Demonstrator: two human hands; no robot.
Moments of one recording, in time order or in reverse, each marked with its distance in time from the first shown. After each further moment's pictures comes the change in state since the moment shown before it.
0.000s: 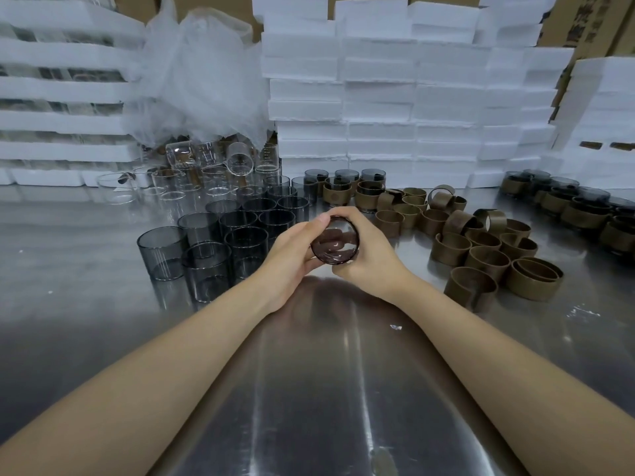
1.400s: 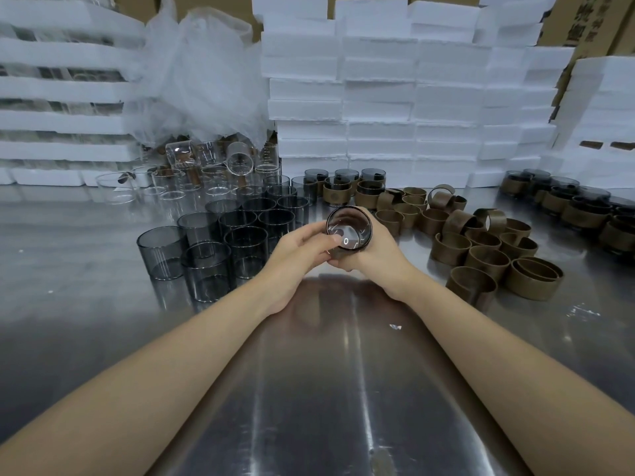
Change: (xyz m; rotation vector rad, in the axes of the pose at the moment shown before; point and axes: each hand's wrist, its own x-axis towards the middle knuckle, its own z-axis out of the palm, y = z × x) left_hand -0.007 0.000 0.004 0.149 -0.011 0.036; right_hand 0.004 0.009 -0.006 0.271 0.065 0.298
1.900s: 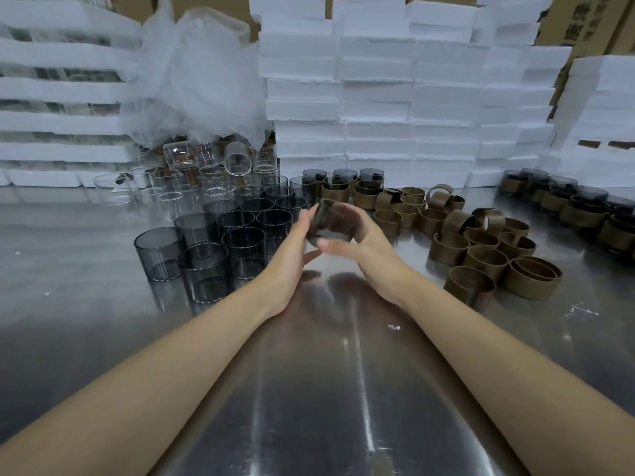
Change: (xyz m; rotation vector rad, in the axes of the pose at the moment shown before) left_hand -0.001 0.008 0.008 0.008 0.048 -0.038; right_hand -0.003 -0.010 0.010 0.212 -0.033 0.103
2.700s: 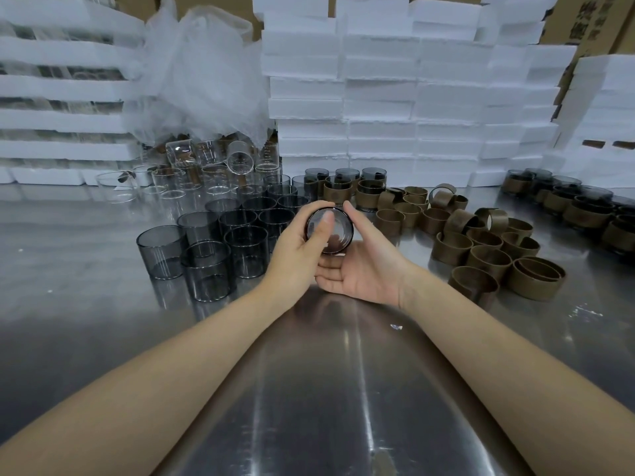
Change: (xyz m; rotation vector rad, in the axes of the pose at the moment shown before) left_hand -0.010 0.004 0.006 0.205 0.149 0.348; right_hand 0.000 -0.006 -0.001 0.574 -0.316 0.611
